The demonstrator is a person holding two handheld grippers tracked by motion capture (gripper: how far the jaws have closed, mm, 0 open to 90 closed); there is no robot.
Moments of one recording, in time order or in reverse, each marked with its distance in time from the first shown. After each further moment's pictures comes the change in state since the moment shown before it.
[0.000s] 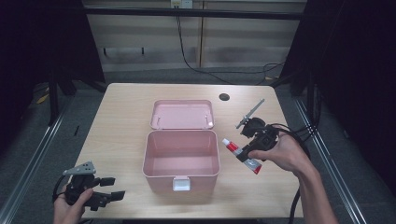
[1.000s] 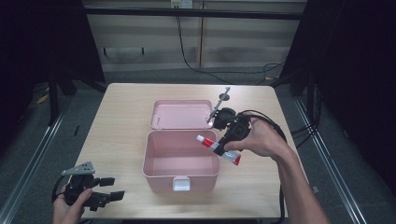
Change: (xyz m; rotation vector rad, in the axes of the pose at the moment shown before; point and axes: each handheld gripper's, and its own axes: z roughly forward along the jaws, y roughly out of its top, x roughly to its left) left arm 0.001 -0.001 -0.001 -0.005 -0.006 0.000; right arm 0.035 0.067 -0.002 0.051 0.038 -0.200
